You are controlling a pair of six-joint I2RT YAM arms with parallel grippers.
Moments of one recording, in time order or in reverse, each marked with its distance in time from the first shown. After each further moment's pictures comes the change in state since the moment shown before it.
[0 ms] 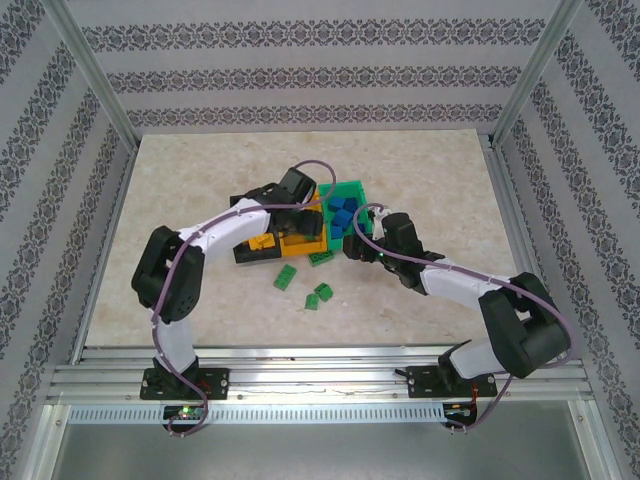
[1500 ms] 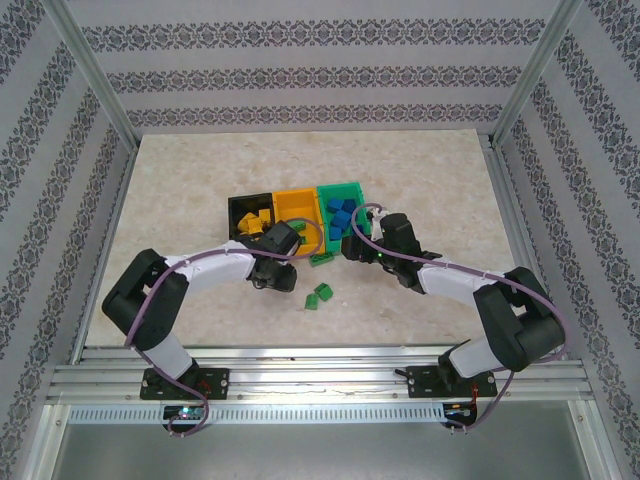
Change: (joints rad) left arm -0.076 -0.163 -0.394 0.002 0.024 0.008; right arm 0.000 0.034 0.000 0.021 -0.019 0.018
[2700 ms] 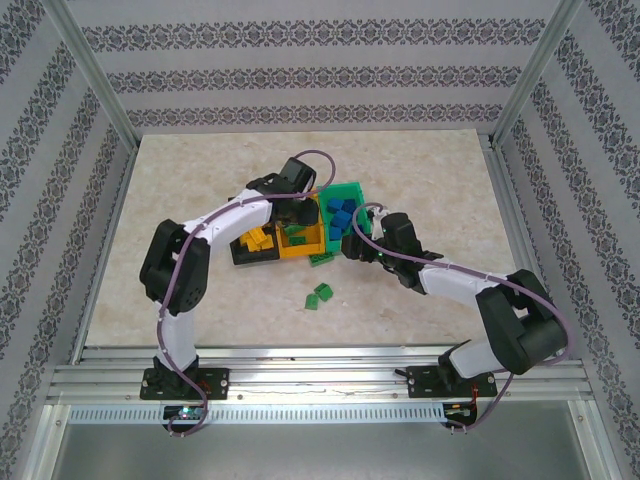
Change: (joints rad) left arm 0.118 0.310 0.605 -0.049 -0.003 -0.032; right arm 0.000 -0.018 0.000 0.000 0.001 0.000
